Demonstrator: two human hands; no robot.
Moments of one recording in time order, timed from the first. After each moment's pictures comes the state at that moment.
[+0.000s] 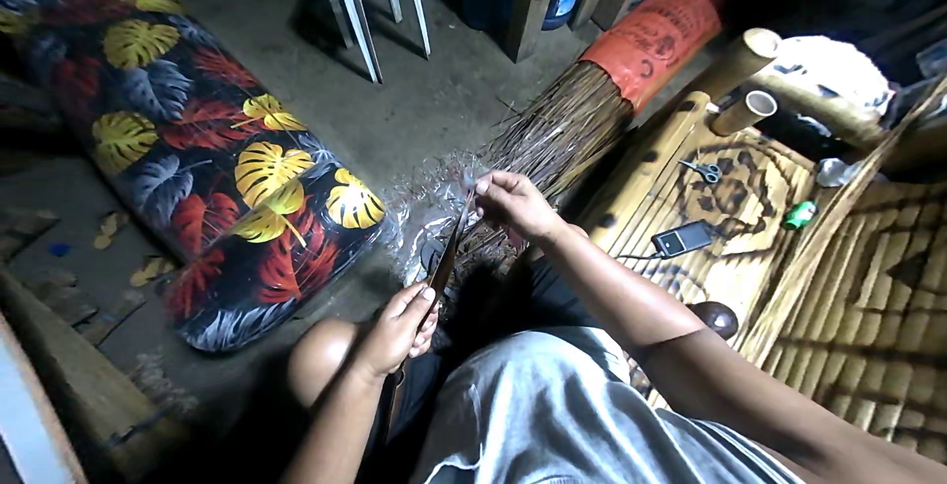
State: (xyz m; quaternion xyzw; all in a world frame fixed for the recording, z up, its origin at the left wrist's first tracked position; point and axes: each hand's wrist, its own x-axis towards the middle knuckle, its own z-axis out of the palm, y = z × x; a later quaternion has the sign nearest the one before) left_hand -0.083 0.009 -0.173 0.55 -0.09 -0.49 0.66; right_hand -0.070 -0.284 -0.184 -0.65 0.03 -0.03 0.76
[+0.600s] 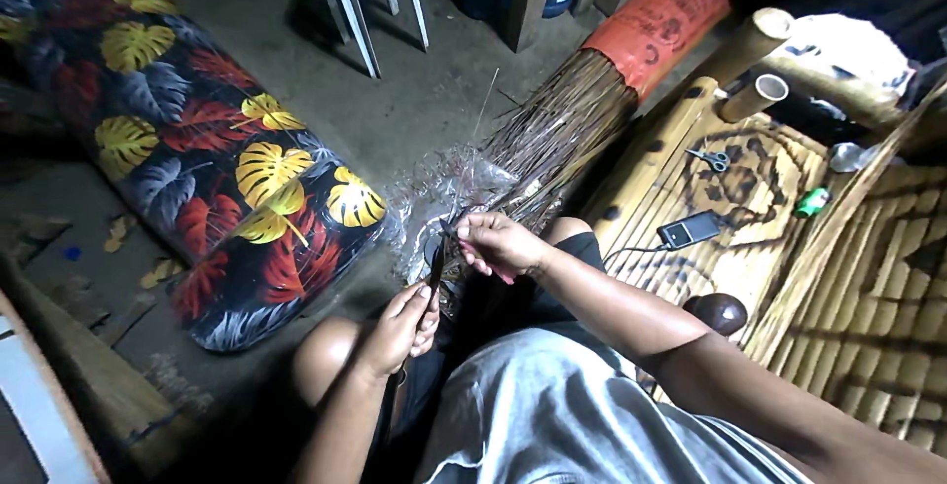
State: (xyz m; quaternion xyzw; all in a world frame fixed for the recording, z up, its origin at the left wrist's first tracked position) left_hand -0.083 0.012 -0.176 0.54 -0.08 -0.50 0.67; right_hand -0.102 -0.242 -0.190 -0.54 0.01 0.16 0.83
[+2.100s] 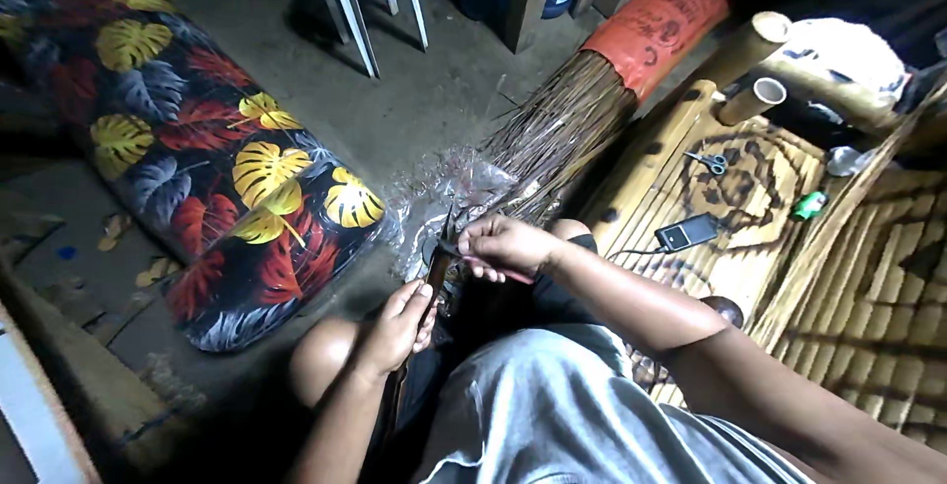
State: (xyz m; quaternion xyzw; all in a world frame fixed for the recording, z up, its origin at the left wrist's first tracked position) left_hand -0.084 0.004 -0.175 0.61 -0.08 -0.46 0.64; right_hand -0.104 -0.258 -0.174 -0.59 0.00 0.26 0.76
